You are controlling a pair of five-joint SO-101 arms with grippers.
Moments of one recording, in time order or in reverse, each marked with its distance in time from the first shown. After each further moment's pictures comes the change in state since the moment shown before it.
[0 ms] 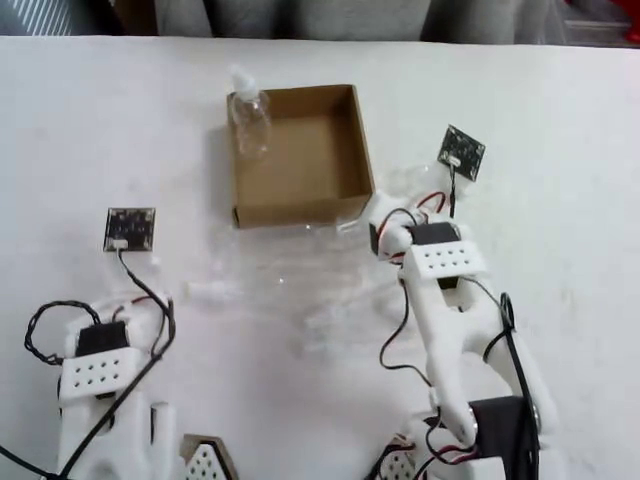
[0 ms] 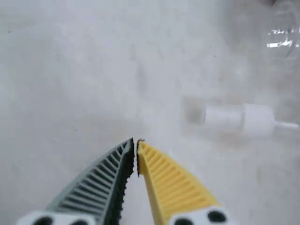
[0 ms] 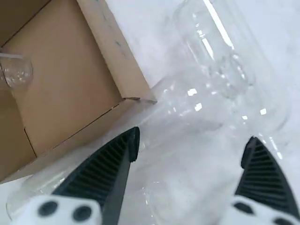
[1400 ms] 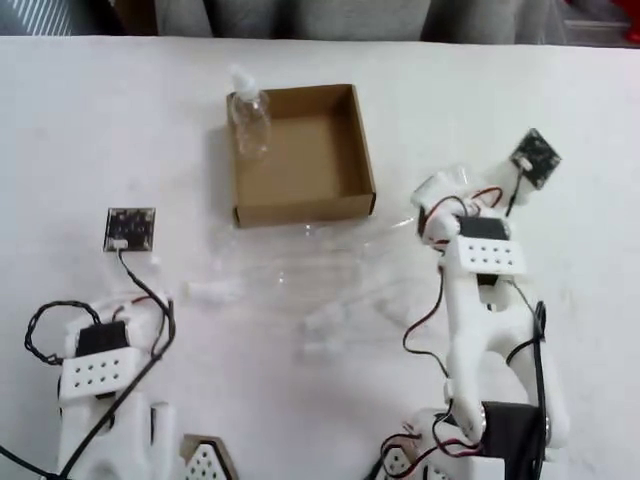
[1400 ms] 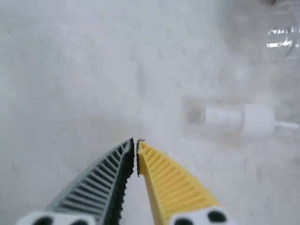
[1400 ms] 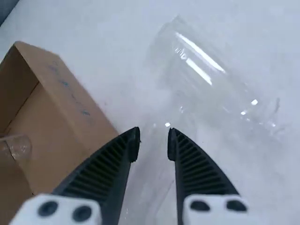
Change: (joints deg) left arm 0.0 0.0 0.0 0.0 0.0; right arm 12.0 -1.5 -2.6 0.4 -5.1
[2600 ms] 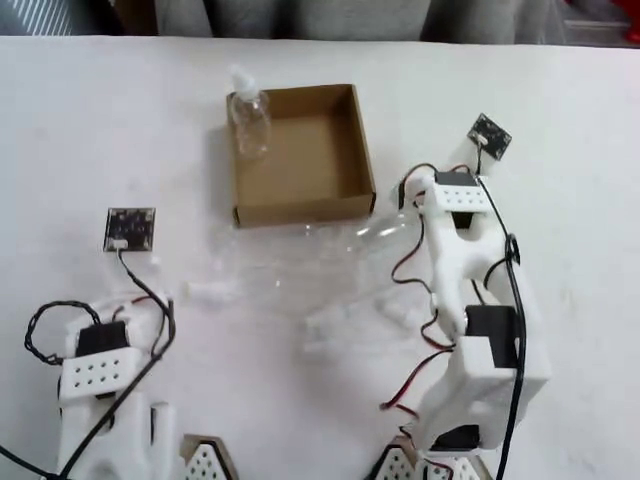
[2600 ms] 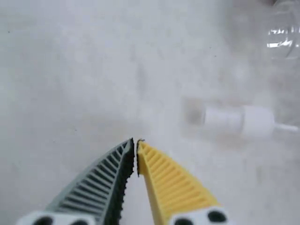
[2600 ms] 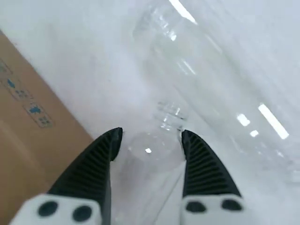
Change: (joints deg) left arm 0.0 0.0 0.0 0.0 0.0; right arm -2.5 28.5 -23.4 10.6 4.3
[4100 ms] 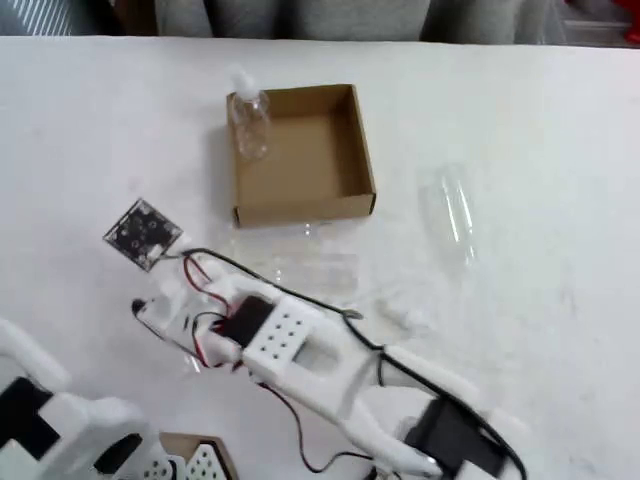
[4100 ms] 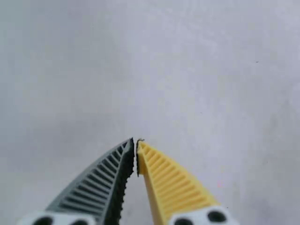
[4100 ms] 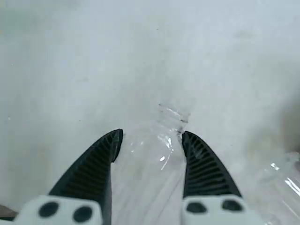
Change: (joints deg) left arm -40.1 52.7 -67.0 22.9 -13.4; right arm -59.6 -18.5 15.6 -23.5 33.9
